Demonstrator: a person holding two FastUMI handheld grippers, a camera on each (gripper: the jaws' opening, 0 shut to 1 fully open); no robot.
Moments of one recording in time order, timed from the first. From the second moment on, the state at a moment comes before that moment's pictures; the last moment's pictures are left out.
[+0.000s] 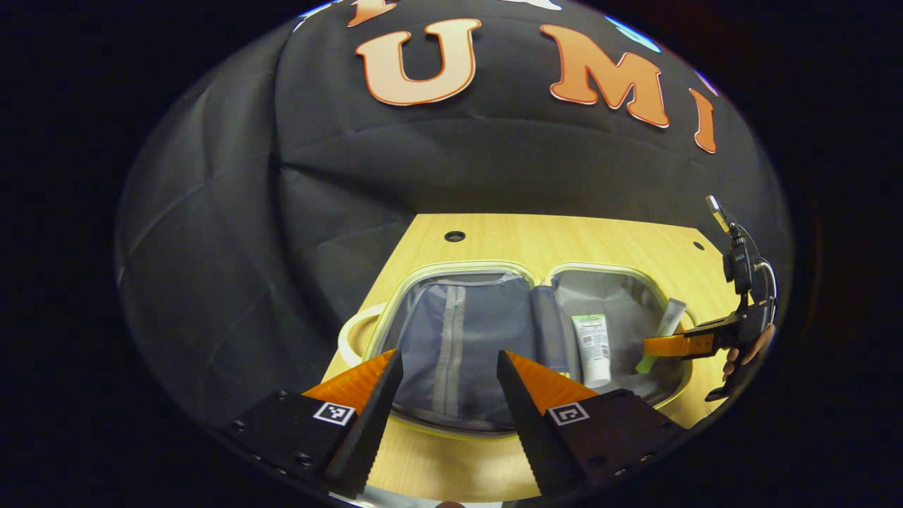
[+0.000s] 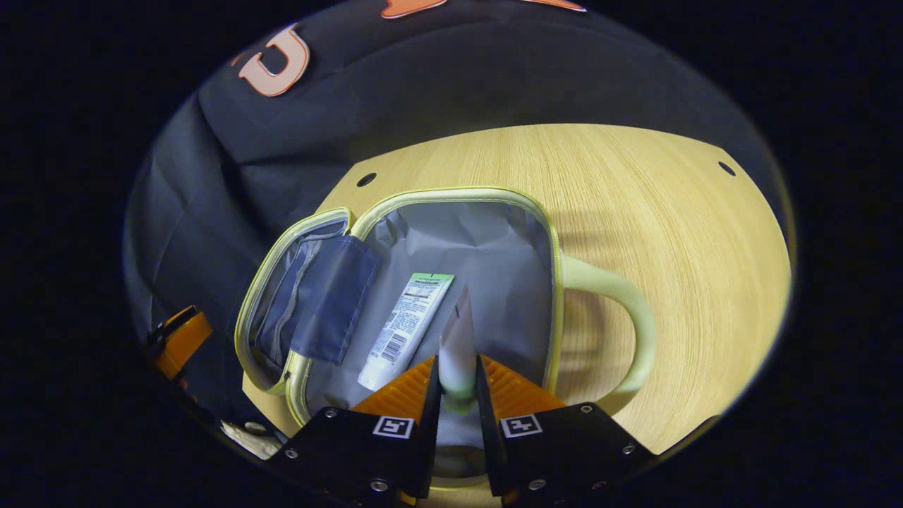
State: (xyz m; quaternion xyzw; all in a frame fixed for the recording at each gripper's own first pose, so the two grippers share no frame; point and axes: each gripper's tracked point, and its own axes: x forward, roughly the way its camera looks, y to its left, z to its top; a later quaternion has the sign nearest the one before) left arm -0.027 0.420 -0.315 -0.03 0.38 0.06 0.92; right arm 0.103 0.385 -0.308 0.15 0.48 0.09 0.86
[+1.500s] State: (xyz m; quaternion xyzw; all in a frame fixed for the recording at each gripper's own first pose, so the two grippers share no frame) left arm 0.044 0.561 -0.469 -0.45 0.40 0.13 0.79; right arm 0.041 0.148 -0.085 -0.07 0.17 -0.13 0.97
